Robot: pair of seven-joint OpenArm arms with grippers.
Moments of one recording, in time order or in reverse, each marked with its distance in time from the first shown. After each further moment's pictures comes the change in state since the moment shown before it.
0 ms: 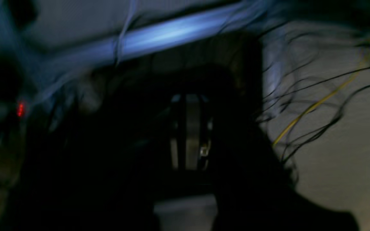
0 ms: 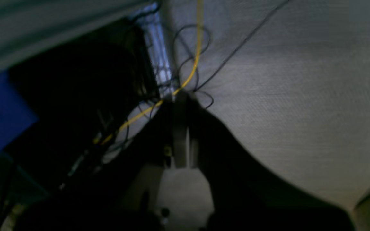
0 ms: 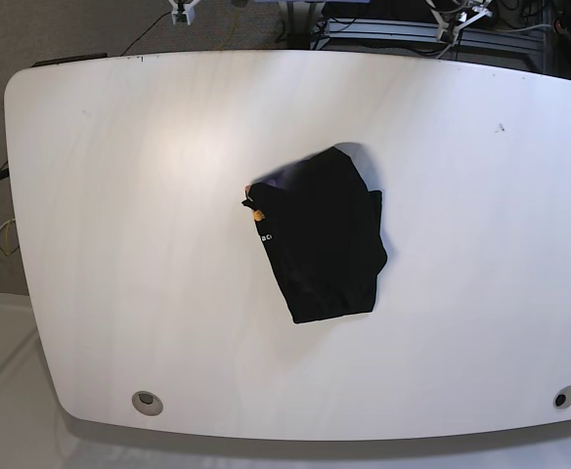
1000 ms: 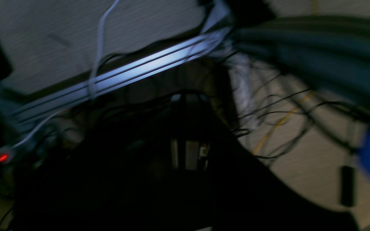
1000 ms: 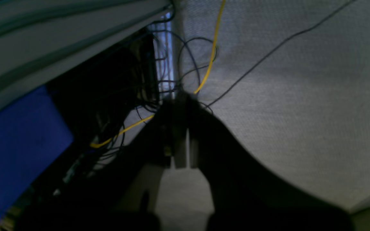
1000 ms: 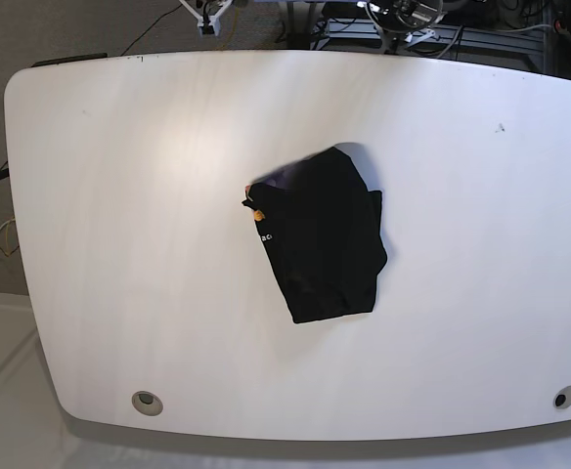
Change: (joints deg) left arm -4.8 8.7 5.7 -1.9 -0.2 2.3 1.9; right arm 5.2 -2.6 -7.6 -7.1 0.0 -3.8 4.2
